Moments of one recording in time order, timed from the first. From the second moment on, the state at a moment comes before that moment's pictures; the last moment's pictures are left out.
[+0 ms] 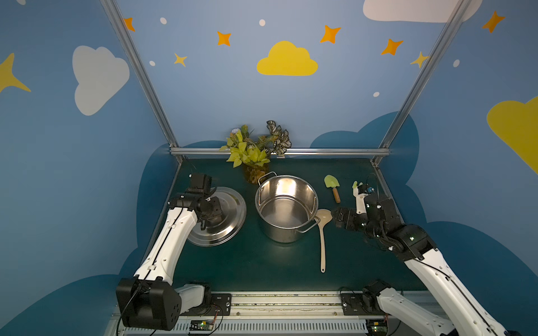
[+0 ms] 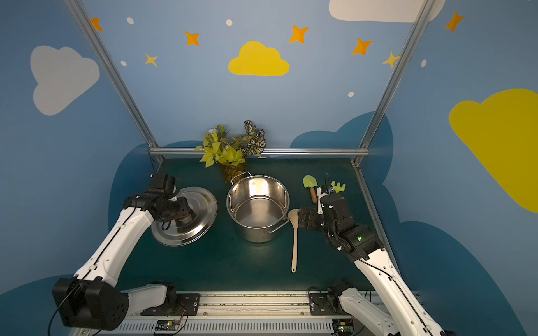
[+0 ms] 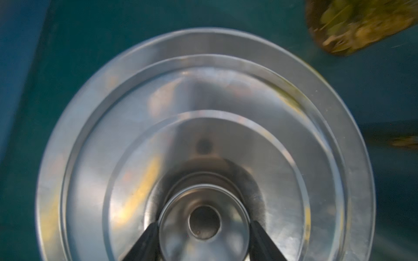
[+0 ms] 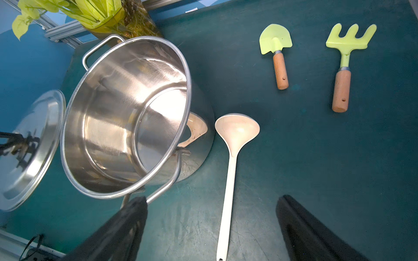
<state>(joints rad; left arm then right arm) -0.02 1.26 1.07 -0.97 -0.05 -0.43 0.51 0.86 1.01 -0.88 0.06 0.49</state>
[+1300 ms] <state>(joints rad) 0.07 1.44 0.90 -0.74 -0.08 -0.44 0.52 0.86 0.78 -0.88 -0.01 0.72</state>
